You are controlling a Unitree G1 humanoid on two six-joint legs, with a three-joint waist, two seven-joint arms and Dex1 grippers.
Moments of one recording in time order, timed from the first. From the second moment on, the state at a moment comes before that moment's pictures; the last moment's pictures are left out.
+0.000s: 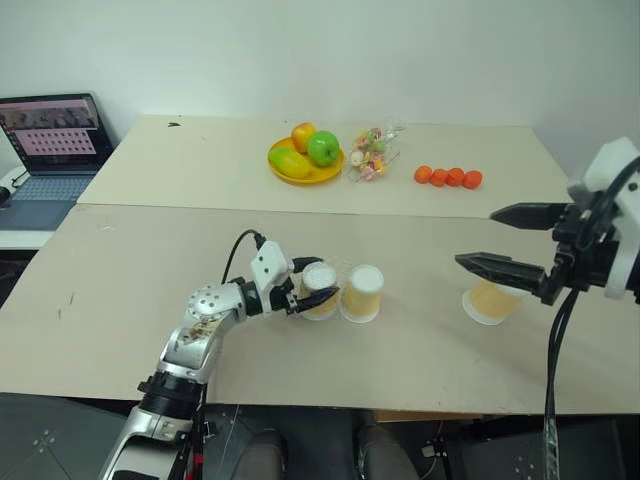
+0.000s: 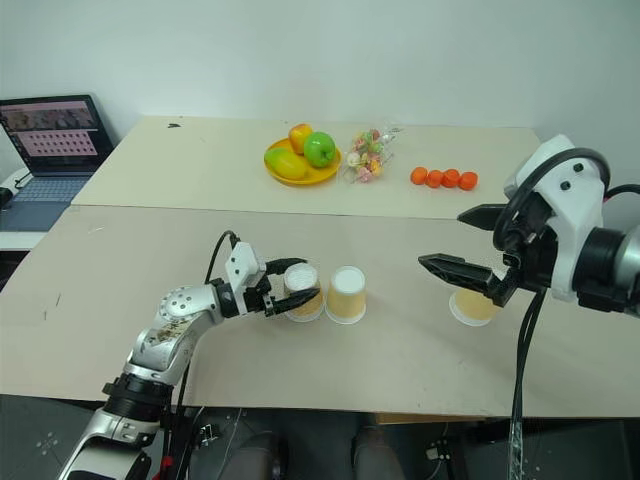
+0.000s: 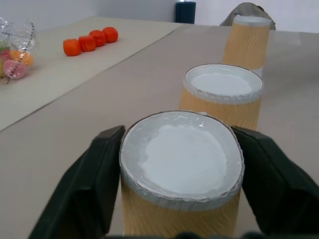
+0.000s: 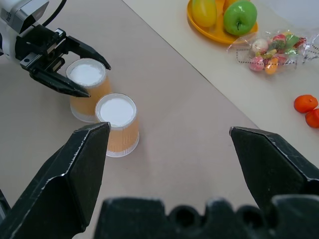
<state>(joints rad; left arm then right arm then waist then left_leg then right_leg) -0.40 0.36 -0.15 0.04 -0.27 0.18 -0.91 -0.33 -1.27 -0.53 -0.63 1.16 1.14 0.53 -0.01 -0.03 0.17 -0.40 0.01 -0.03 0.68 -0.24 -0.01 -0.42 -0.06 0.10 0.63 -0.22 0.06</state>
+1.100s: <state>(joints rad) -0.90 0.71 -0.08 -0.23 -0.62 0.75 -1.16 0.19 -0.99 -0.80 -0.57 0.76 0.96 0.66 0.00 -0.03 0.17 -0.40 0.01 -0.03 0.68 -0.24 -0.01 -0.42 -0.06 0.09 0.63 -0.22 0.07</state>
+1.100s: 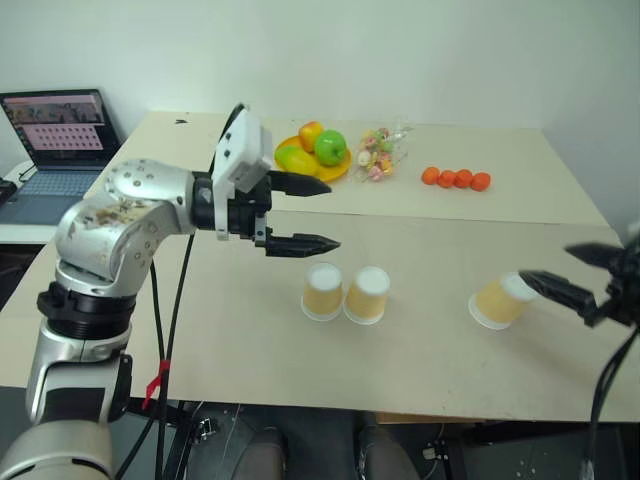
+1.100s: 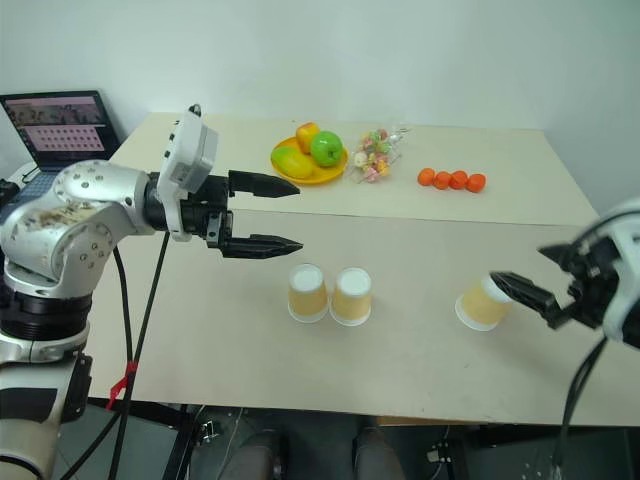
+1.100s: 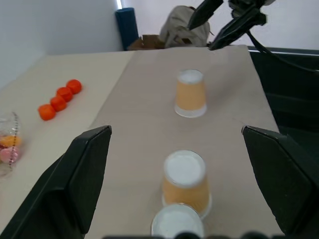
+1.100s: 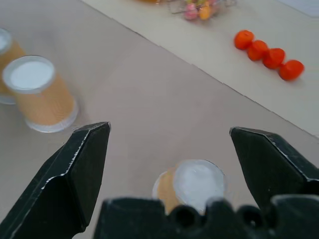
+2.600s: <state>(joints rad) -0.92 0.85 -0.18 -0.26 -0.54 0.78 -1.24 -0.01 -0.68 -0.41 -0.22 0.41 0.52 0.61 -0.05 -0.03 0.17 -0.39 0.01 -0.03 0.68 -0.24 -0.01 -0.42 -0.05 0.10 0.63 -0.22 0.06</state>
